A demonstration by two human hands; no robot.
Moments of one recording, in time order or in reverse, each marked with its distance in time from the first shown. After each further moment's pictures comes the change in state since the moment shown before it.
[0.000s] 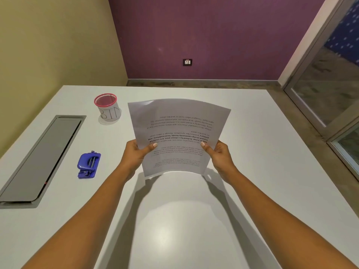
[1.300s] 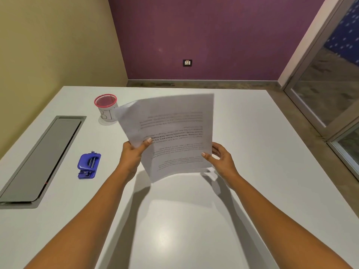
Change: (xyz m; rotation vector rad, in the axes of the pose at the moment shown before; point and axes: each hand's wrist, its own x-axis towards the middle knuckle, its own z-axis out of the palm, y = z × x) left_hand -0.006 0.007 0.005 -0.131 0.139 -0.026; right_hand -0.003 0.022 -0.020 -0.291 0.078 0.100
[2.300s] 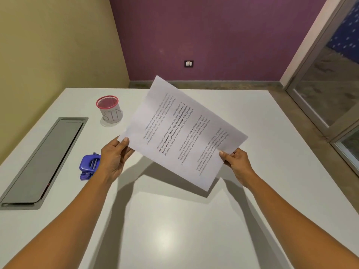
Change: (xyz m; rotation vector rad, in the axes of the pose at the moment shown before) left_hand 0.012 0.006 -0.043 -0.265 0.105 -0.085; right_hand 0.012 0.009 -0.033 0.292 0.047 0.059
